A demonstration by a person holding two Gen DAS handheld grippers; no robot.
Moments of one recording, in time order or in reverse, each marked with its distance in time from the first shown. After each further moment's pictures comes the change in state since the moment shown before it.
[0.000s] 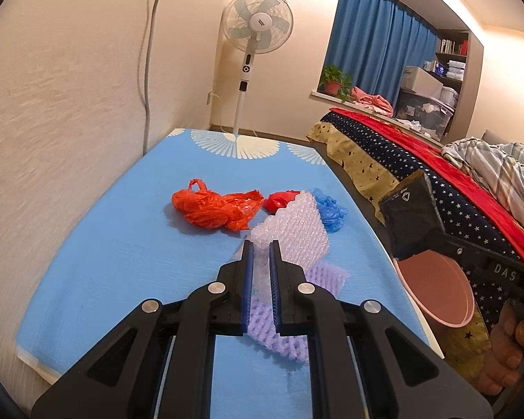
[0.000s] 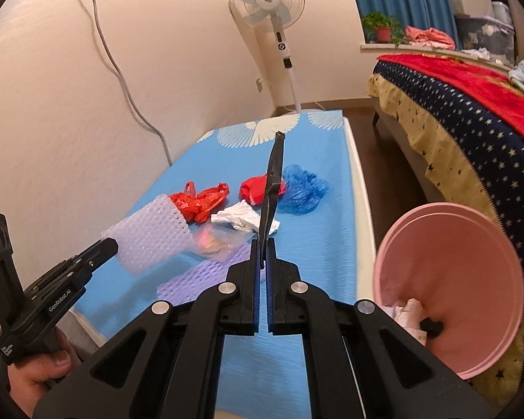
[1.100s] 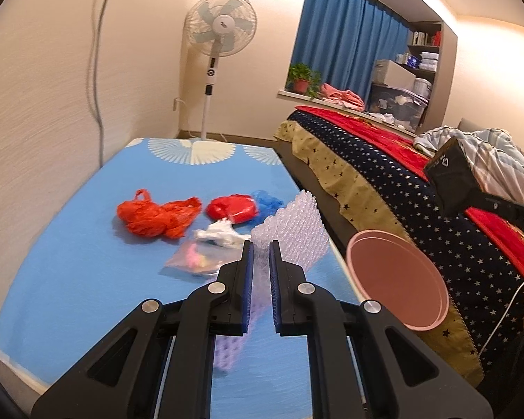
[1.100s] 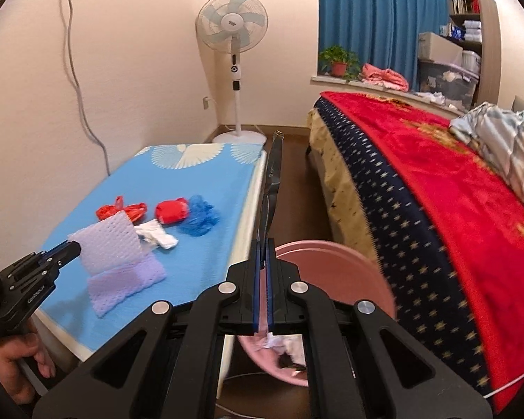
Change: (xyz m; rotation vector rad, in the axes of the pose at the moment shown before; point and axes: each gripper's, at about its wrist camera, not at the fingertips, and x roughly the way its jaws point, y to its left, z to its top) left arm 0.007 -0.063 0.004 0.064 -0.006 -0.098; right arm -0.098 -0.068 0.037 -0.126 -0.054 -0.291
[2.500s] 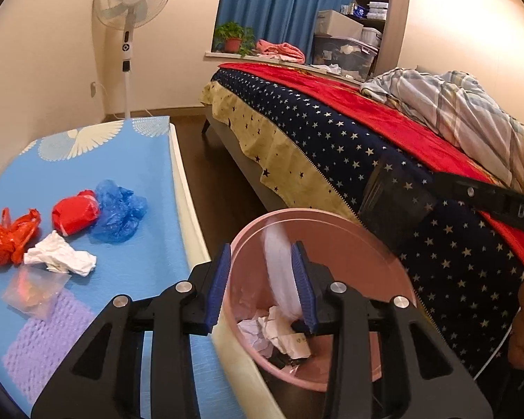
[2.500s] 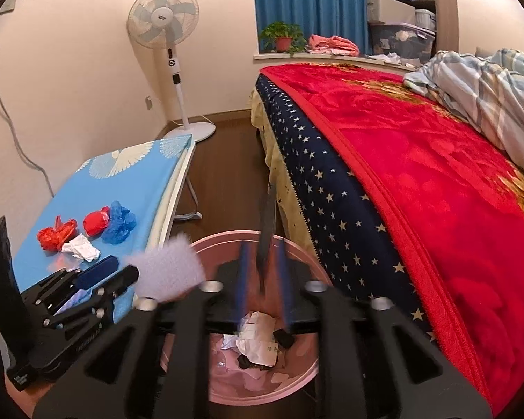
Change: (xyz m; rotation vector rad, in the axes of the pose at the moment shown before) left arm 0.117 -0.148 -0.004 0.149 0.161 -0.171; right arm 0.056 -0.104 -0.013 0.197 0.071 -0.098
